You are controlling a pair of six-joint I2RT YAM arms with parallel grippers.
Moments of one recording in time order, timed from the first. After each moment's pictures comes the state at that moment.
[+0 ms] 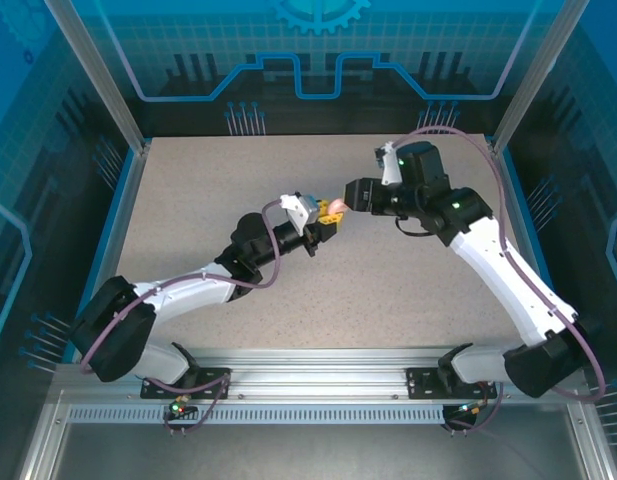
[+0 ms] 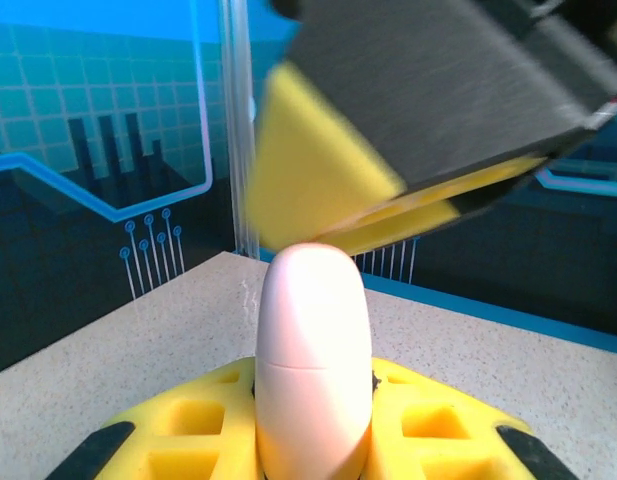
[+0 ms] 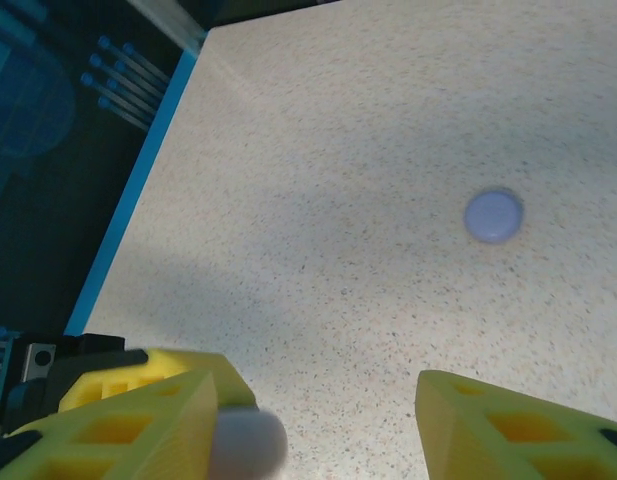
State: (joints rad) left arm -0.68 1.43 0.74 0.78 0.28 -0.04; right arm 0.47 1.30 1.39 -0.73 -0.22 0.51
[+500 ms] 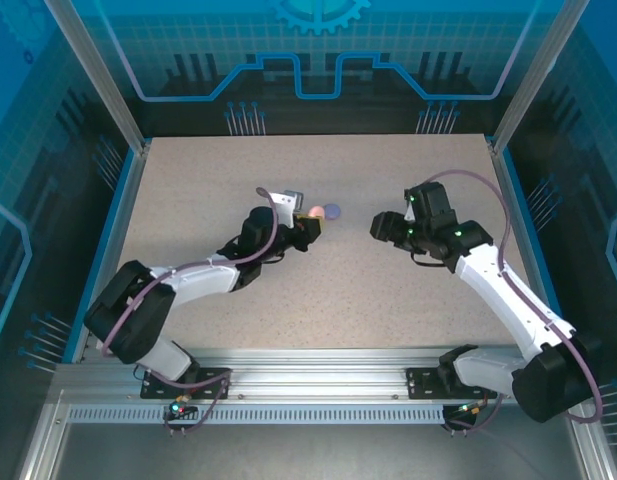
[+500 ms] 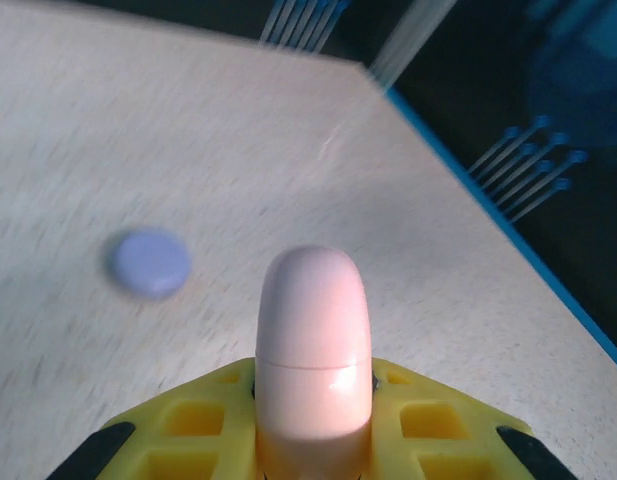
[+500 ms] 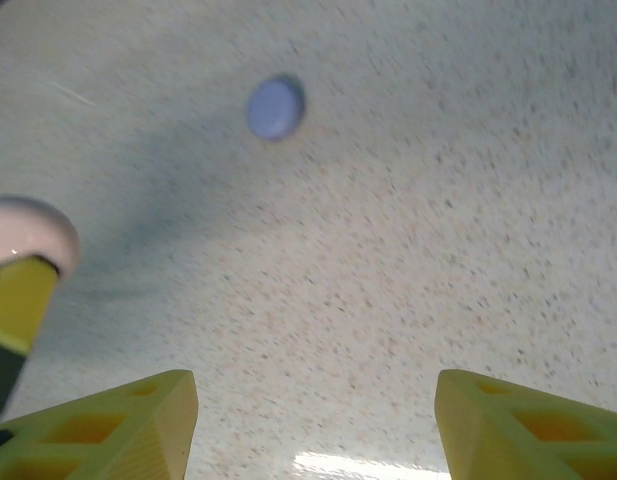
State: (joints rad) left arm -0.55 1.57 0.74 0.47 0.17 -0.53; right arm 0.37 1.18 1.00 -0.69 -0.11 0.66
